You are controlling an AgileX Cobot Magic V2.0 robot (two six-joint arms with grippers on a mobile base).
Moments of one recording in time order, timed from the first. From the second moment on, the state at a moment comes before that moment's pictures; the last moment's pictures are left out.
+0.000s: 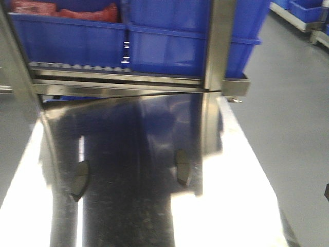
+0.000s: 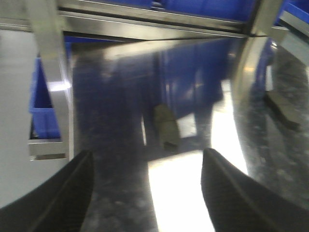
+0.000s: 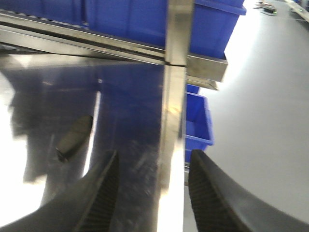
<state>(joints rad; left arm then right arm) -0.14 0.17 -0.40 -0.05 0.71 -0.07 0.12 0.36 -0.40 0.14 0.45 -0.19</state>
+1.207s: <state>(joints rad) -0.14 0.17 -0.40 -0.05 0.71 -0.07 0.12 0.36 -0.40 0.14 0.45 -0.19</state>
